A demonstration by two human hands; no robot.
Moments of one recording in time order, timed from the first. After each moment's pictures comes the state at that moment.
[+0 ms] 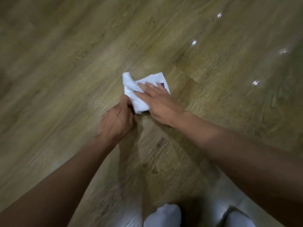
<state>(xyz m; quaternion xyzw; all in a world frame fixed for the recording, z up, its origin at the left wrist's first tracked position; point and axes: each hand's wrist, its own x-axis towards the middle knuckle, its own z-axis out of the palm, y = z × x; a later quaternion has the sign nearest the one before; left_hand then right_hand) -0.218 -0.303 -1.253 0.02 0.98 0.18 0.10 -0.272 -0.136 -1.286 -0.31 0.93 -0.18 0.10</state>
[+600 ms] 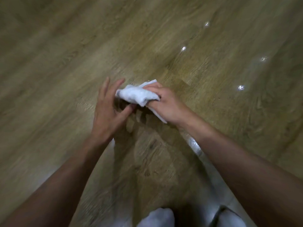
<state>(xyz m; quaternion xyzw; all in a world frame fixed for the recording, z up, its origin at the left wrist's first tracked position) -0.228 -0.294 -1.228 0.01 0.91 0.41 0.00 -0.253 -0.114 -1.230 -0.11 0.79 -0.57 0.16</state>
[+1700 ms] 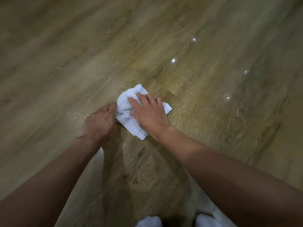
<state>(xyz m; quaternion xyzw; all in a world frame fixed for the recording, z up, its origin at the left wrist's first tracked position) -0.233 -0.297 -1.249 0.09 0.99 0.08 0.11 -0.255 -0.126 -1.278 -0.17 0.98 -0.05 0.04</state>
